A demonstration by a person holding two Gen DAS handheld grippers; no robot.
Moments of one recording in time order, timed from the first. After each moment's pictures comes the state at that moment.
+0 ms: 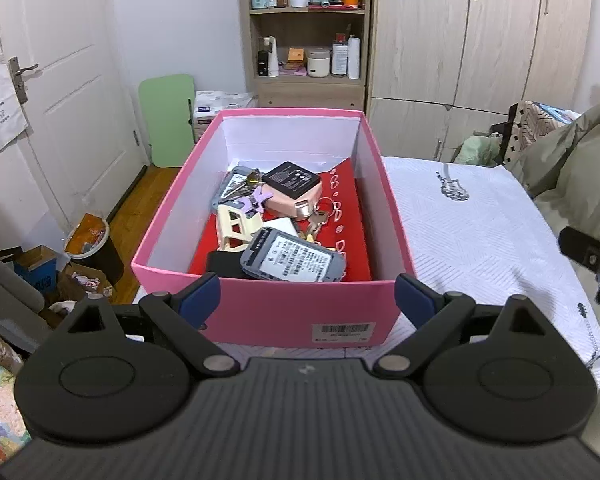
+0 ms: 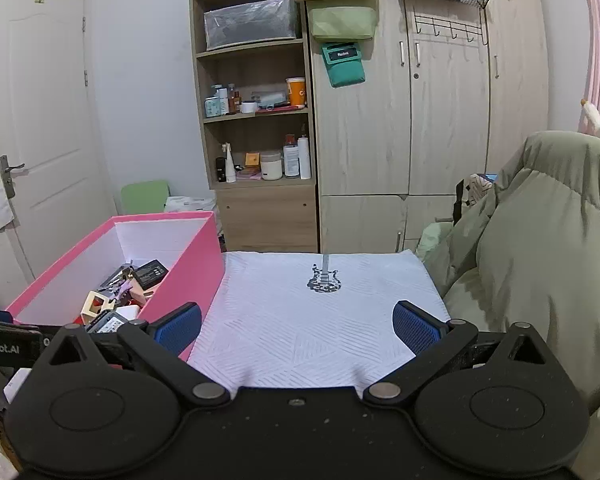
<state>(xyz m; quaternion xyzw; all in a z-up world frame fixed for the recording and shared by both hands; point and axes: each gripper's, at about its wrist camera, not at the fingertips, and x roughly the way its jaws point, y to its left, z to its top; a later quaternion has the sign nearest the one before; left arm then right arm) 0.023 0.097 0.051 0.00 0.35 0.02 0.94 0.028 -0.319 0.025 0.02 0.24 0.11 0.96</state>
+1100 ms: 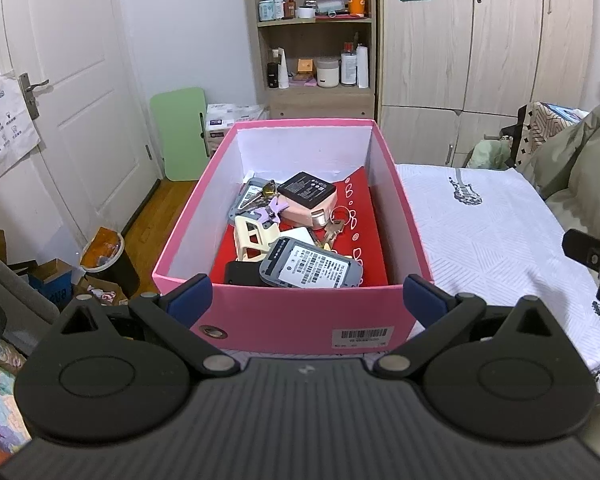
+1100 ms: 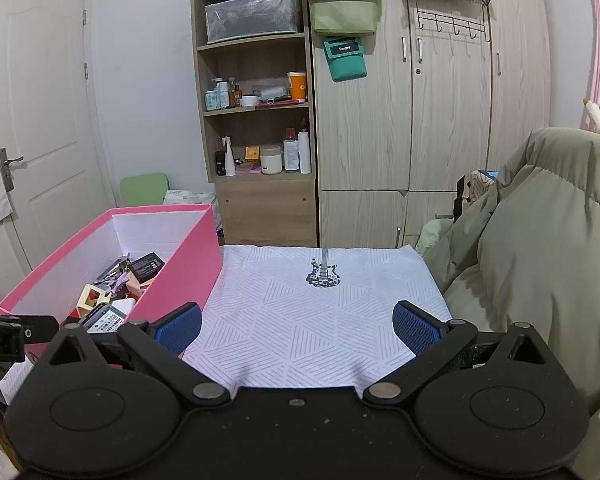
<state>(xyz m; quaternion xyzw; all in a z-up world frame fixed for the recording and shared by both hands) 0.016 0.100 0.054 0.01 0.34 0.04 0.94 0.033 -0.319 0.021 0.02 0.25 0.11 0.96</state>
